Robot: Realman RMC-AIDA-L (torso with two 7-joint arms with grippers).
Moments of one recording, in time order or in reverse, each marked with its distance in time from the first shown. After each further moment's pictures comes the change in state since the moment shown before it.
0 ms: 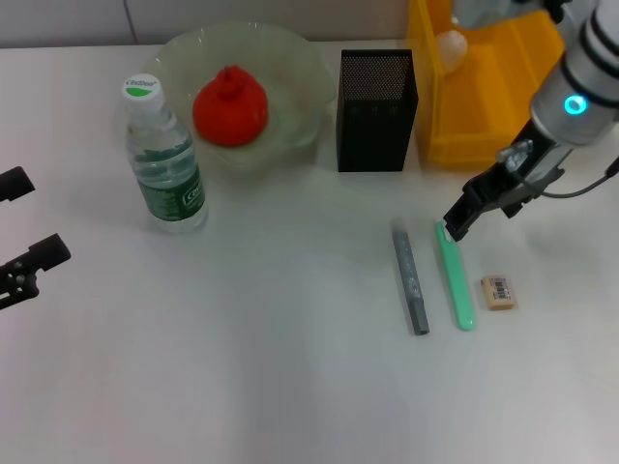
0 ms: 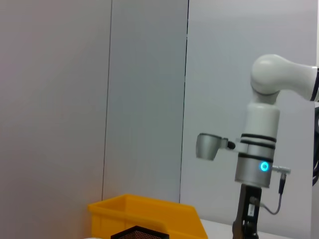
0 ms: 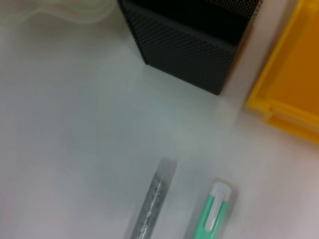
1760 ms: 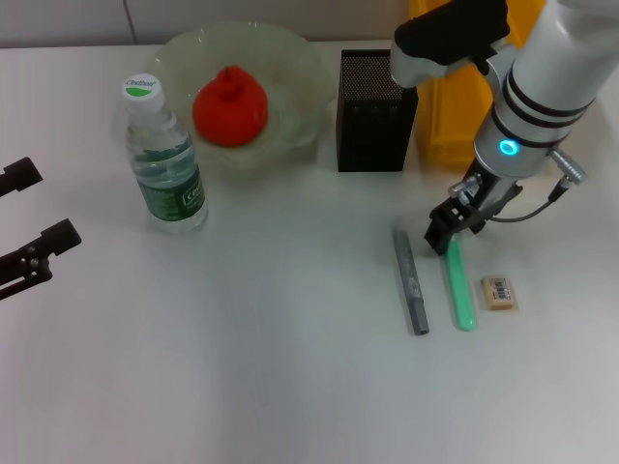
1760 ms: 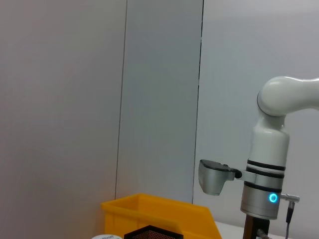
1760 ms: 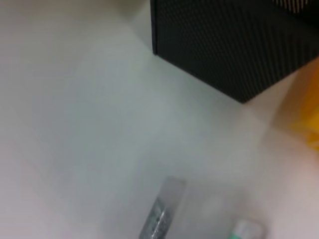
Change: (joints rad) left arm -0.013 -0.020 -0.008 -0.019 0.000 -0.045 0.012; right arm 0.097 0.007 -0.211 0.295 0.054 0.267 0.037
